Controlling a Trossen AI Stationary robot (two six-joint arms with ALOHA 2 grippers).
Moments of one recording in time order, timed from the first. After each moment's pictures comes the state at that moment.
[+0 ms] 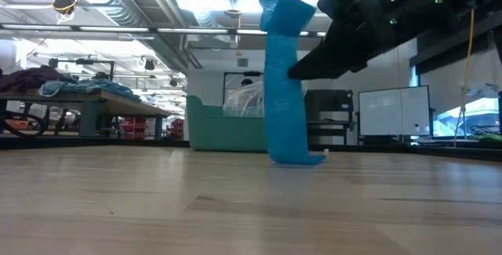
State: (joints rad) left arm -0.48 1.45 1.39 0.32 -1.13 0.89; right arm 0.17 1.53 0.63 0.47 0.18 0.04
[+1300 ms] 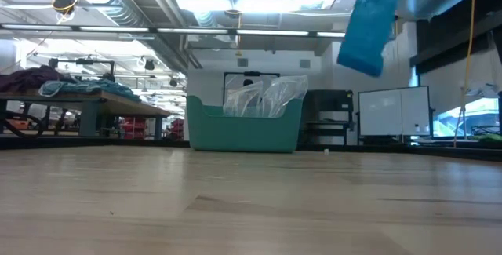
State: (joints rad) left arm -0.88 1.34 1.39 -1.20 -1.07 -0.47; right arm 0.14 0.77 0.63 -0.02 -0.33 0.10
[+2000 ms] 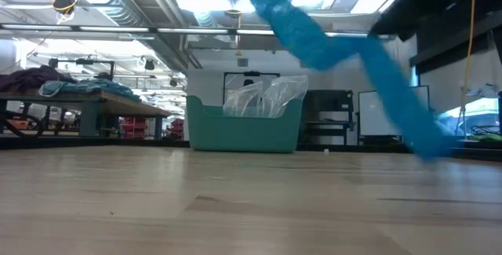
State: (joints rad) left arm -0.82 1.34 1.39 -0.48 -1.02 0.14; right arm 0.14 0.84 0.63 -0.37 0.22 0.19
